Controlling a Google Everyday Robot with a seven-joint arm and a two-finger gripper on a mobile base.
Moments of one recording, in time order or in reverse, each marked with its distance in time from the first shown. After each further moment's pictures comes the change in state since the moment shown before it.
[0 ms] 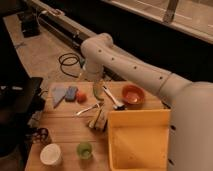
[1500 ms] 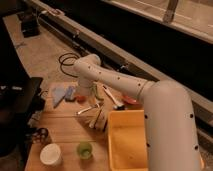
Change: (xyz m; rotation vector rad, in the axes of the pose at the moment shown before) arm -0.017 0.004 0.105 -0.068 -0.147 -0.018
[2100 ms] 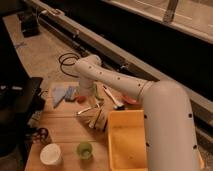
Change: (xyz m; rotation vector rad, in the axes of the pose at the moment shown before) arm 0.000 0.003 0.003 -0.013 -0.009 0.016
